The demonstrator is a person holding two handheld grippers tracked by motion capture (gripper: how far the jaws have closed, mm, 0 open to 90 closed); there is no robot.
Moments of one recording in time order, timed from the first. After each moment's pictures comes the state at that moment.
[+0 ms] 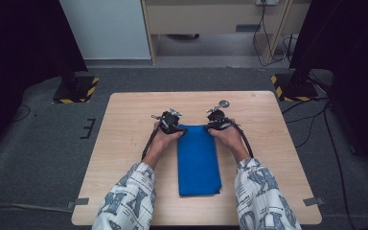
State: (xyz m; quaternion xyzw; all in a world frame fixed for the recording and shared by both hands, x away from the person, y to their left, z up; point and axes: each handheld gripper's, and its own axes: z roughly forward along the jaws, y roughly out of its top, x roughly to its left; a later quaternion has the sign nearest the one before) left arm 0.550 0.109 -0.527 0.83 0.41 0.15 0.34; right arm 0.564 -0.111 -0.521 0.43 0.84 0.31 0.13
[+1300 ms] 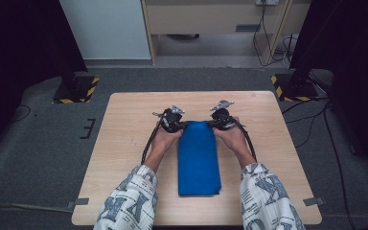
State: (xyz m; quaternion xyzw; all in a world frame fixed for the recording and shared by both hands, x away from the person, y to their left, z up) left arm 0.535 0.102 -0.493 0.83 0.38 0.14 0.38; right arm 0.543 -0.121 -0.490 0.41 0.83 0.35 0.15
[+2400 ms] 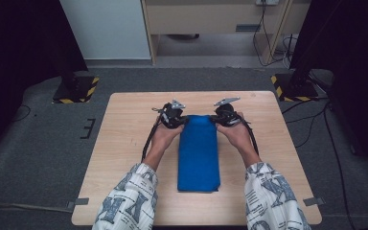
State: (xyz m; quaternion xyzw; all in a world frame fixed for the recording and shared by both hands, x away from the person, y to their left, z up) left arm 0.530 0.098 -0.462 0.82 0.37 0.16 0.40; right arm 0.537 -0.130 -0.460 0.41 0.82 0.37 0.17
